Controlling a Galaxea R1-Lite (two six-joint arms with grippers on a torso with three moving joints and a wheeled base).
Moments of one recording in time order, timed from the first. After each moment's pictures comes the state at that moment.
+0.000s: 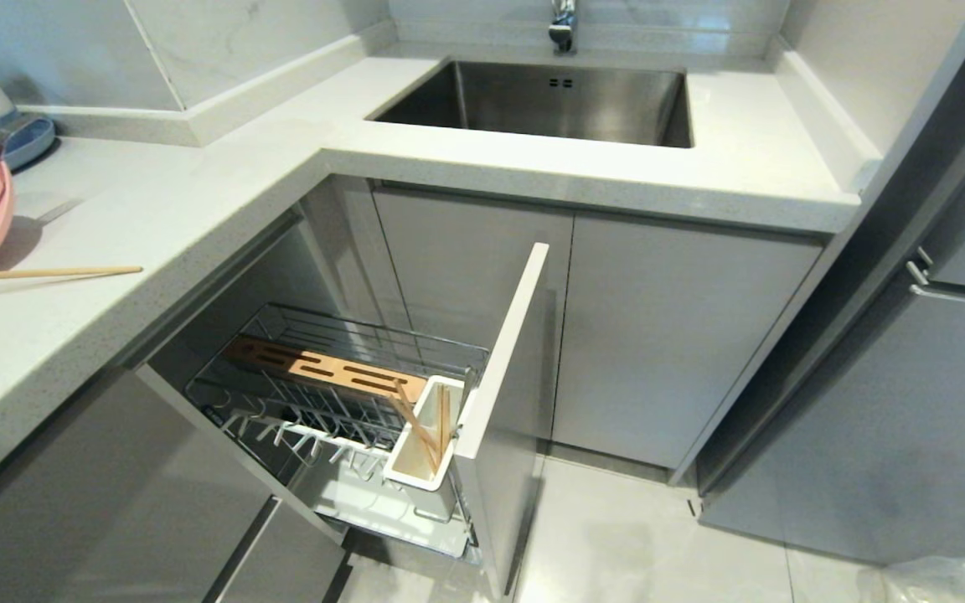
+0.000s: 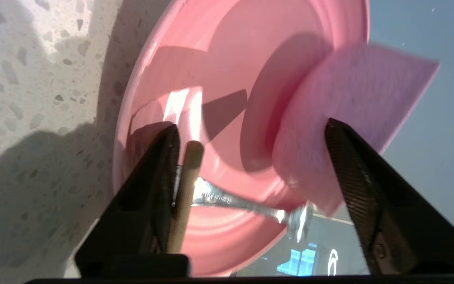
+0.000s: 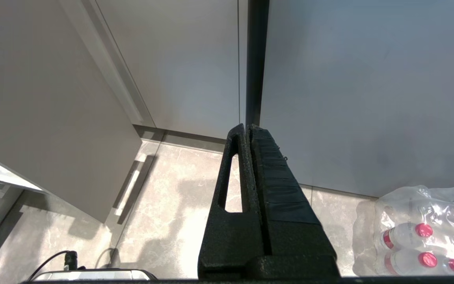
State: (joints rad) left arm 0.67 1.59 -1.14 -0.41 -0.09 -1.69; right arm 0.00 0.00 0.00 0.00 -0.02 0.04
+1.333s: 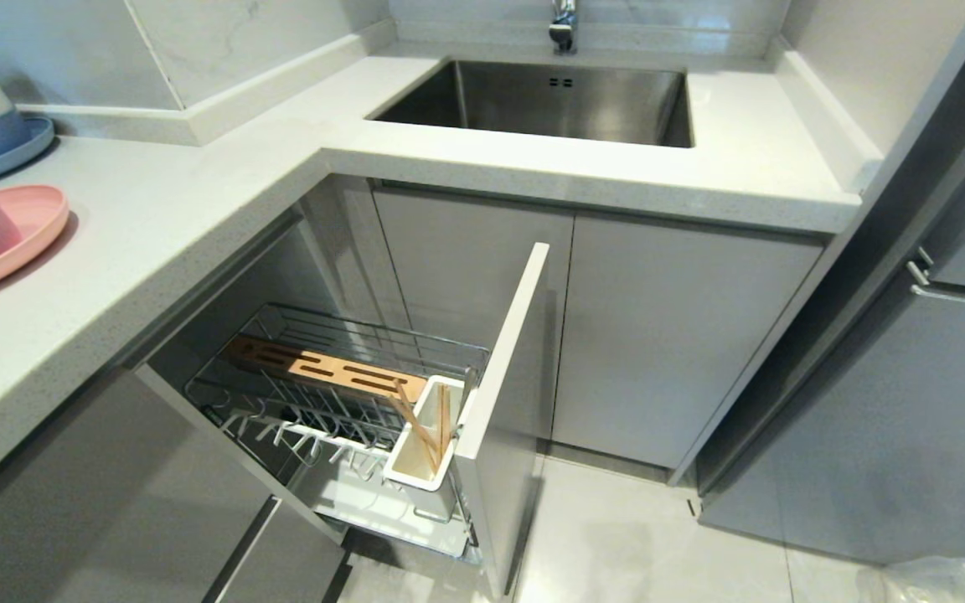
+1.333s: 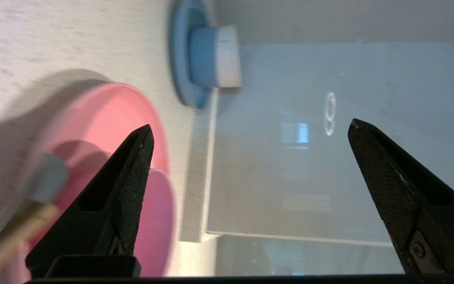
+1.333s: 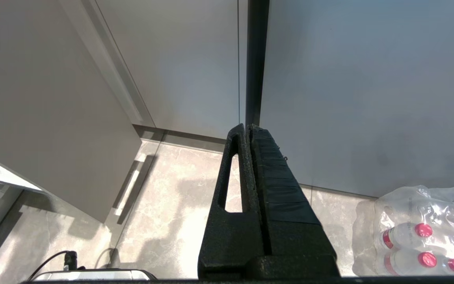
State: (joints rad) left arm 0.81 1.47 -1.19 -0.41 -0.05 -1.69; right arm 0.00 0.00 0.00 0.00 -0.02 0.04
